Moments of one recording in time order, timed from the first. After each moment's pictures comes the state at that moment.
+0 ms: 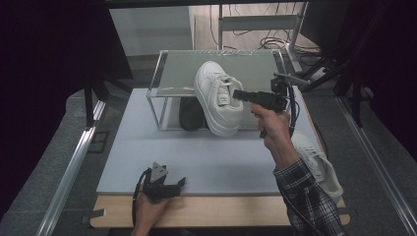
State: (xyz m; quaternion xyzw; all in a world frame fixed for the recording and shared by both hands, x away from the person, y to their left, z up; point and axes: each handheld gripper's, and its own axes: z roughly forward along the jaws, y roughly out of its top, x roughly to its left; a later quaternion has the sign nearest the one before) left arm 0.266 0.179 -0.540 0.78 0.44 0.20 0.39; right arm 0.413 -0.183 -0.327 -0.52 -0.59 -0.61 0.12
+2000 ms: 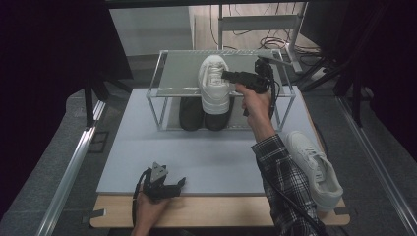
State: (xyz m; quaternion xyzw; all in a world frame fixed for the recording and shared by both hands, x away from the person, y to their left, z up) left arm 0.266 0.180 -0.539 0.78 0.44 0.20 0.39; right arm 0.474 -0.148 -0.320 -0.55 -0.58 -0.59 0.05
